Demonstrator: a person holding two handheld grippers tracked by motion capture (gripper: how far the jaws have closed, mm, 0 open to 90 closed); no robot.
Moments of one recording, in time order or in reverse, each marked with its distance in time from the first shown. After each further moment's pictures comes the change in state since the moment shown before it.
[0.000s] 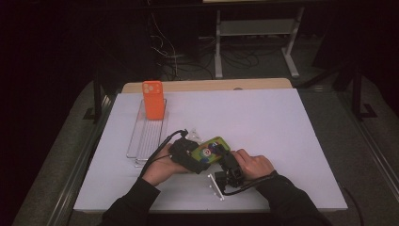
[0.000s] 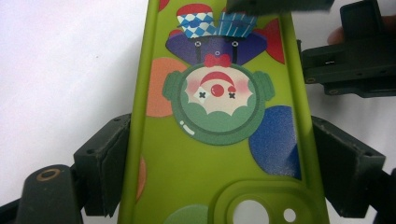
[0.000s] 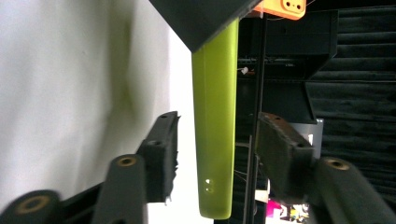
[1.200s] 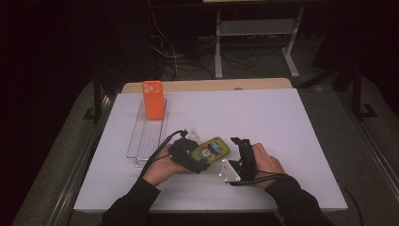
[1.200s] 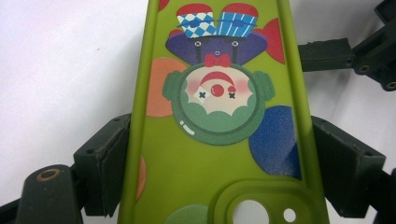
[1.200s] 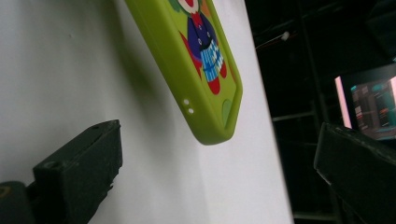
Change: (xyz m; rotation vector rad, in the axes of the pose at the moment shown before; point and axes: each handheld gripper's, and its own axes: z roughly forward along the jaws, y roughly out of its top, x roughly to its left) left arm 0.002 -0.001 0.002 0.020 0.000 -0.016; right arm -0.019 -0.032 -0.007 0.052 0.163 0.354
